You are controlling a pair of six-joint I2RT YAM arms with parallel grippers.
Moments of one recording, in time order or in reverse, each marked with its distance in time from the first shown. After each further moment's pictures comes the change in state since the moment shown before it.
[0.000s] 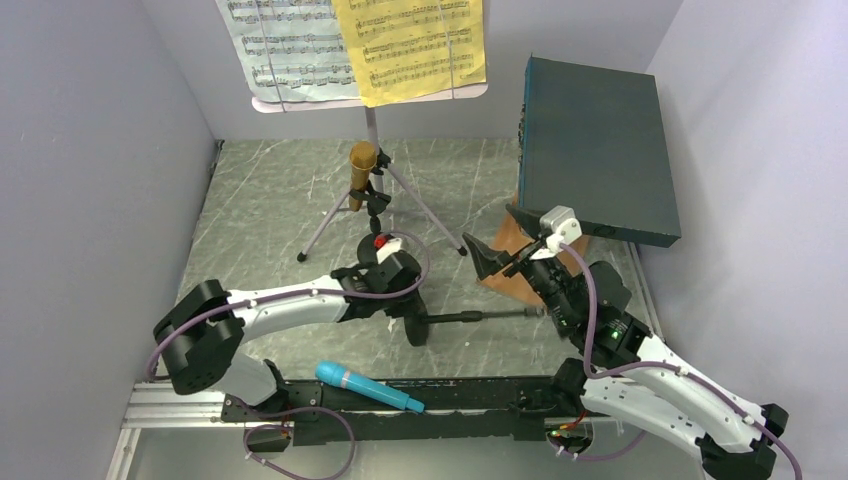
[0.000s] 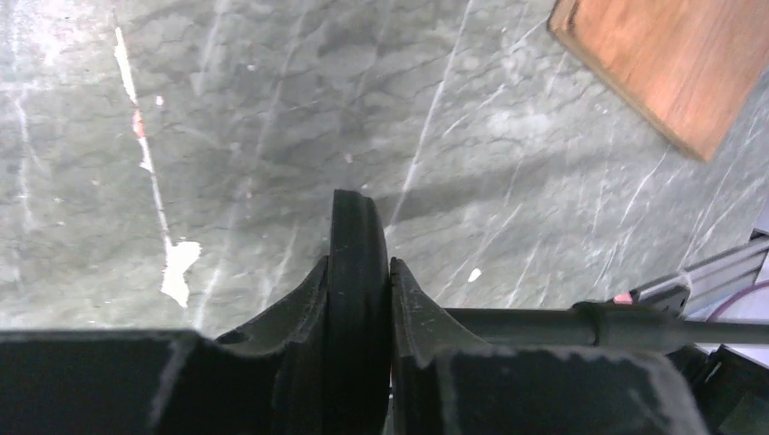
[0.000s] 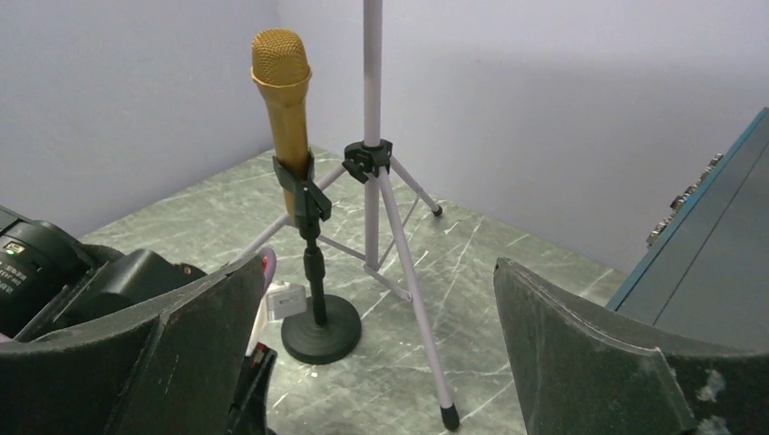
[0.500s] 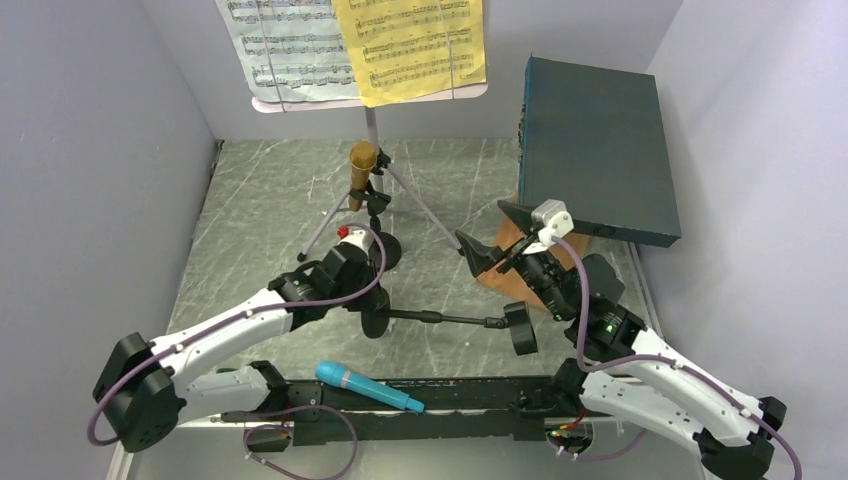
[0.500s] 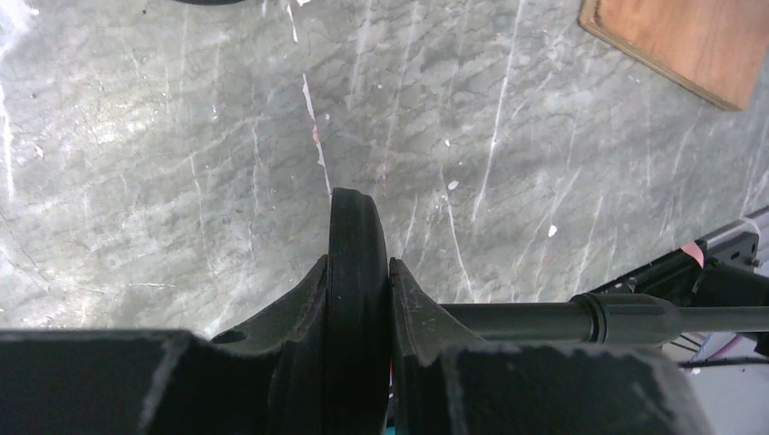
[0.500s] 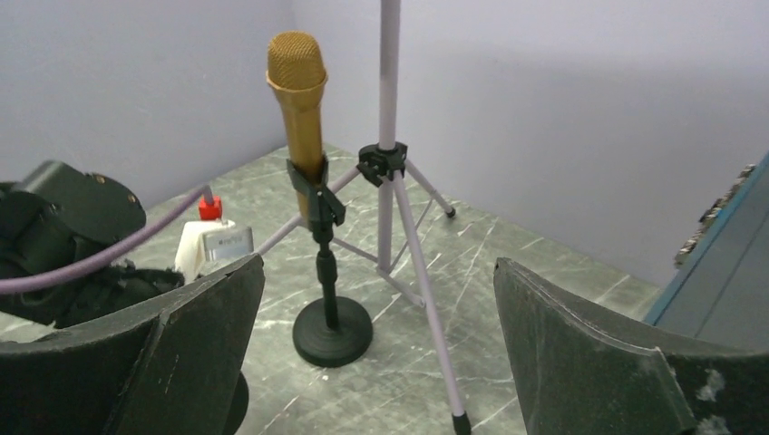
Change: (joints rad) left arm 0.214 -0.356 -0.164 -0.101 0.108 0.335; right arm 0.000 0.050 0.035 0.008 -0.016 0.010
